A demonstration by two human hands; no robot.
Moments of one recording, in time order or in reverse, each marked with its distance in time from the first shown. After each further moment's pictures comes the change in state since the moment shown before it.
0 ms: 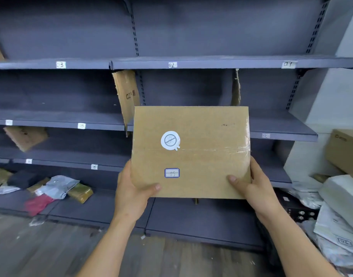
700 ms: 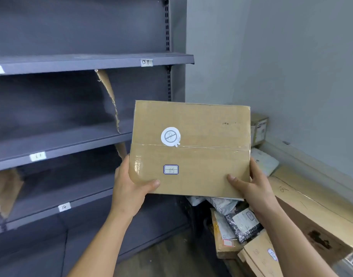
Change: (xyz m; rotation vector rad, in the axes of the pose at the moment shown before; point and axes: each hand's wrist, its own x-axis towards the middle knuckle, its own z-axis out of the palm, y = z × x) left_hand -0.031 0.056 0.261 -0.104 -0.586 0.135; right_hand -0.088 0.010 -0.231 -0.035 0.602 0.064
